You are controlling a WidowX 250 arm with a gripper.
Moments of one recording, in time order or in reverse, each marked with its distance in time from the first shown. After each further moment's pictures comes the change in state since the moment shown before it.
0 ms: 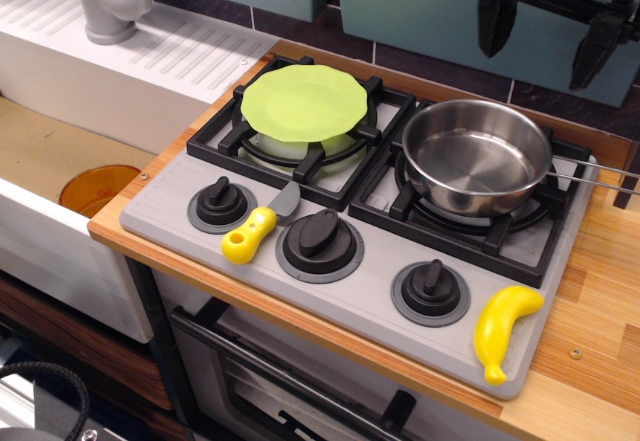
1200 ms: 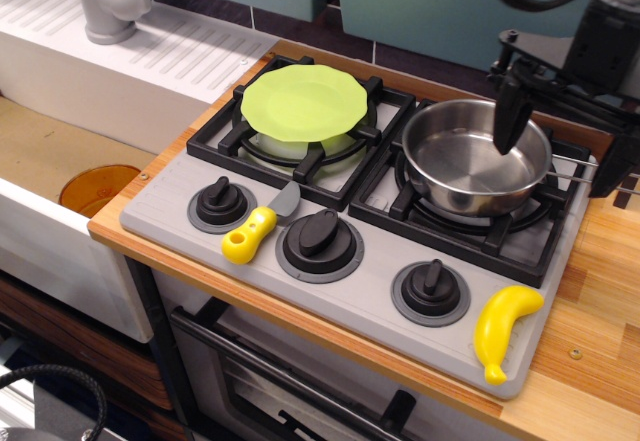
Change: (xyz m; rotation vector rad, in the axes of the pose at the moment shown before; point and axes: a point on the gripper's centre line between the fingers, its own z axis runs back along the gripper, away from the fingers) arm -0.050 -0.040 -0.025 0.038 0.035 0.028
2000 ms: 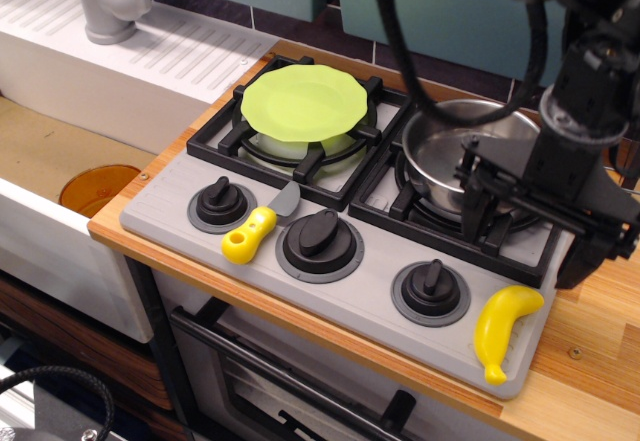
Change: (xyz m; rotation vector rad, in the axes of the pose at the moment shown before) arm -0.037 -0.012 -0.041 -0.004 -0.051 0.012
